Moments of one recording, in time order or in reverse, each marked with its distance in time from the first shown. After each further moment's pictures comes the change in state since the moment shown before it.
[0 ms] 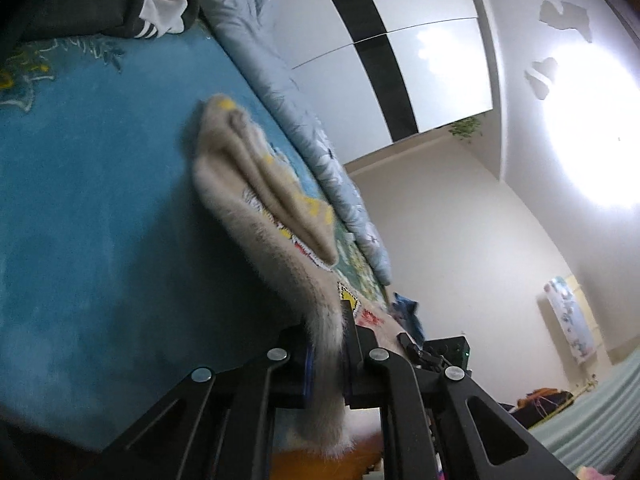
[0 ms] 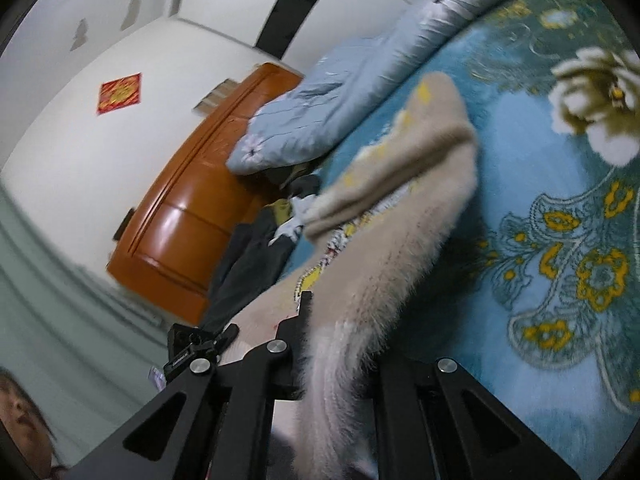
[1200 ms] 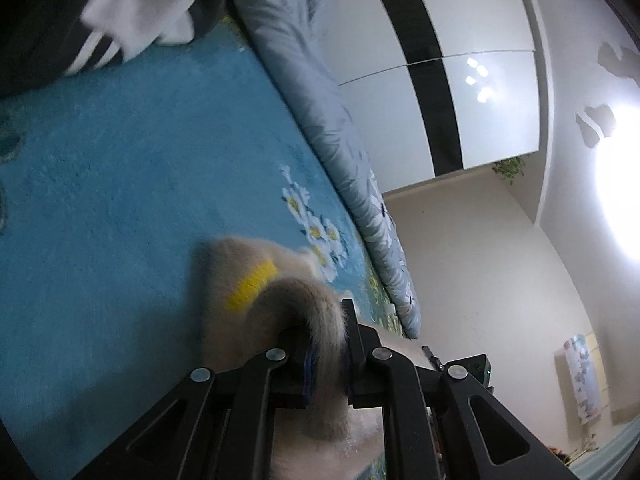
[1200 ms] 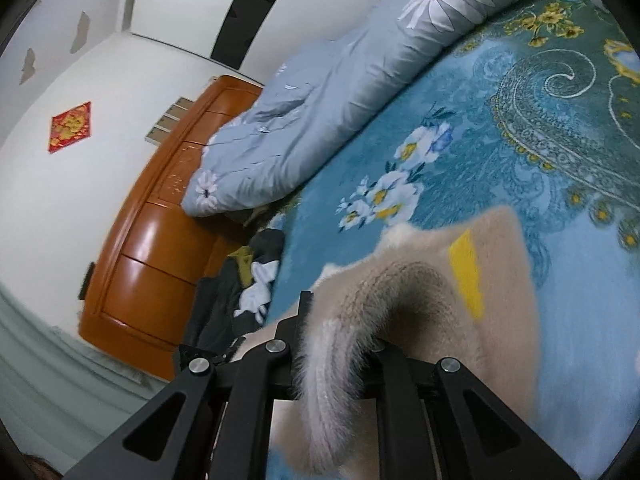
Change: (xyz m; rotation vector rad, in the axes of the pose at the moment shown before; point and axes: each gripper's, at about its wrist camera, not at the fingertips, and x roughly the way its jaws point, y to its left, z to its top) left arm 0.133 0.087 0.182 -0.137 -0.048 0.100; right arm 0.127 -0.044 0.172 0.112 0.004 -0.134
